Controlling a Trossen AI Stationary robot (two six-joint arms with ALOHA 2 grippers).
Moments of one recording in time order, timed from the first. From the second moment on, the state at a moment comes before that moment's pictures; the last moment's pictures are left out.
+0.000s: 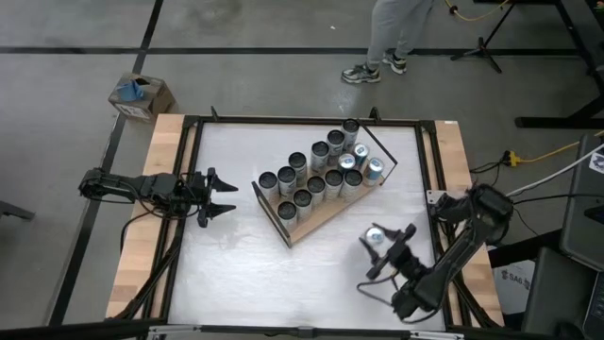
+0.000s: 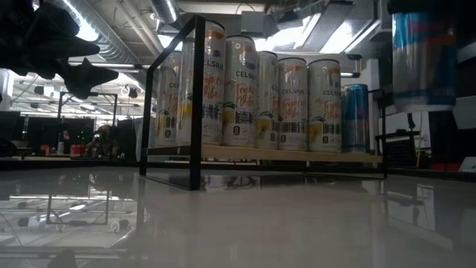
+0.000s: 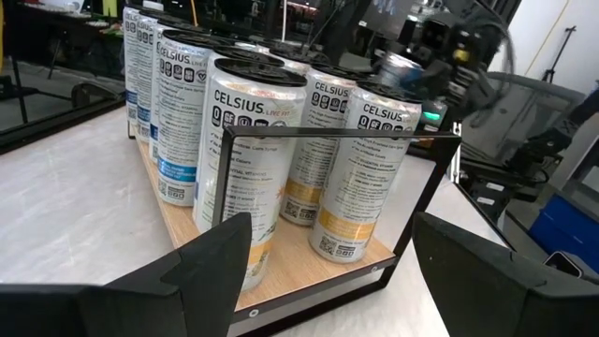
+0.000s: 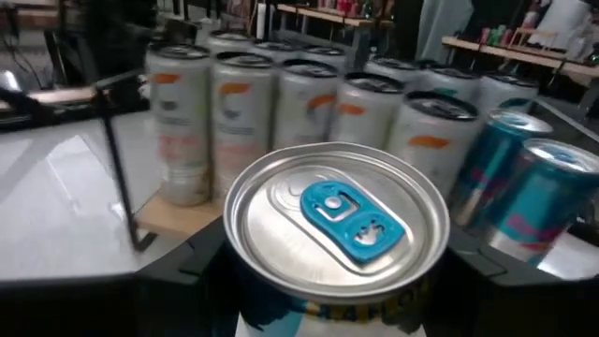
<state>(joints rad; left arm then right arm) -0.16 0.00 0.07 -0.15 -0.20 -0.28 0.95 1.82 1.25 -1.55 1.30 2.07</state>
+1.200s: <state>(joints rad) -0.16 0.00 0.07 -0.15 -0.20 -0.28 1.04 1.28 0.58 -0.87 1.36 1.63</state>
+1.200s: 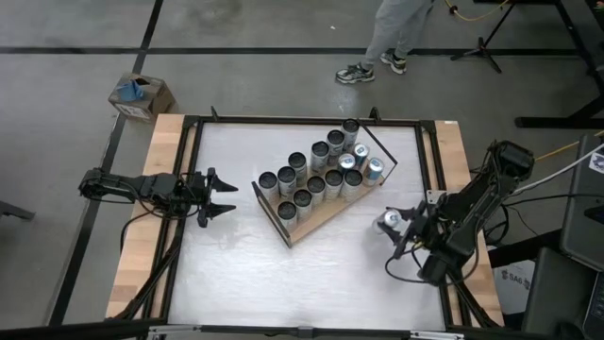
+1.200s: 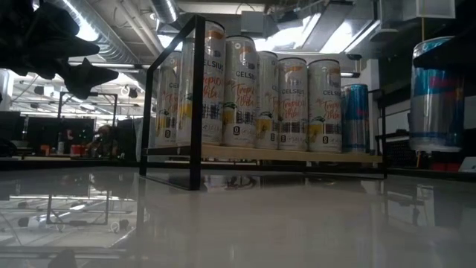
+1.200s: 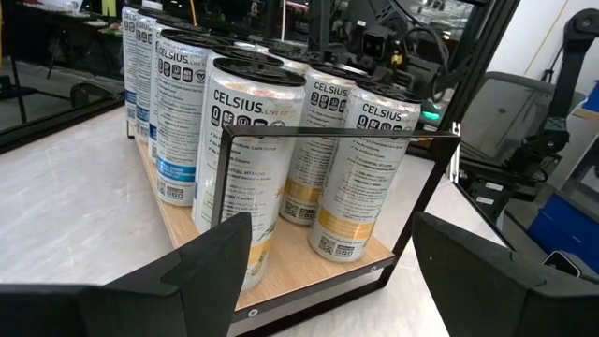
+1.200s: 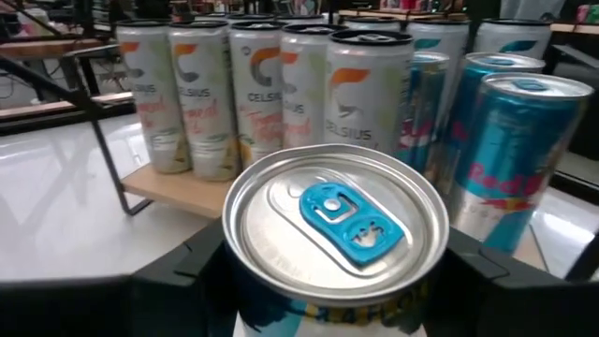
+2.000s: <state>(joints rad) -0.16 0.00 0.07 -0.15 -0.20 -0.28 0.86 1.10 0.58 -0.59 1.13 0.97</state>
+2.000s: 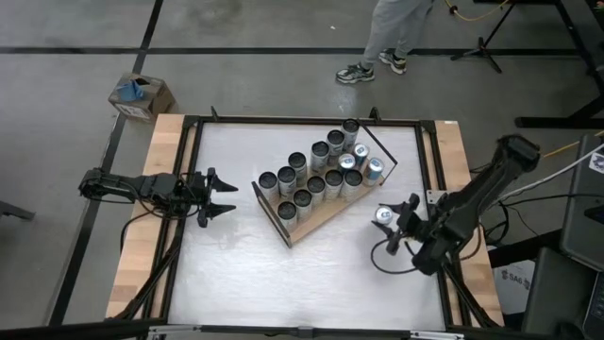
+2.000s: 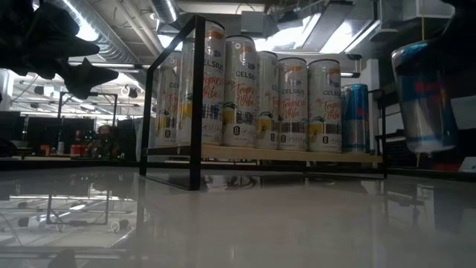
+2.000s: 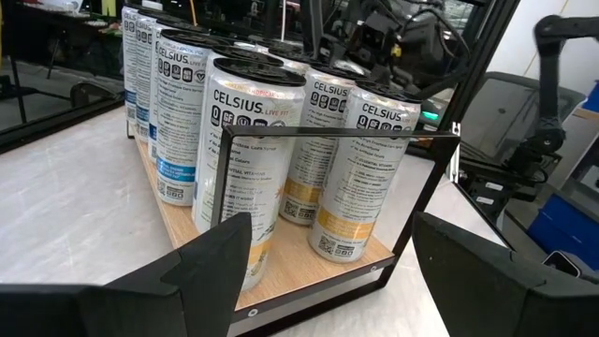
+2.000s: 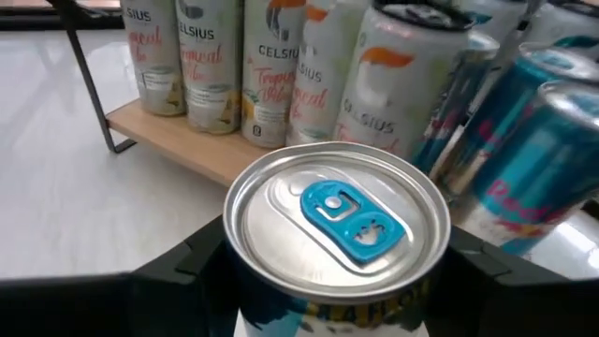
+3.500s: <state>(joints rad) -0.16 0.00 0.07 -0.15 -0.20 -0.28 0.04 0.69 0.28 0.12 0.31 0.03</state>
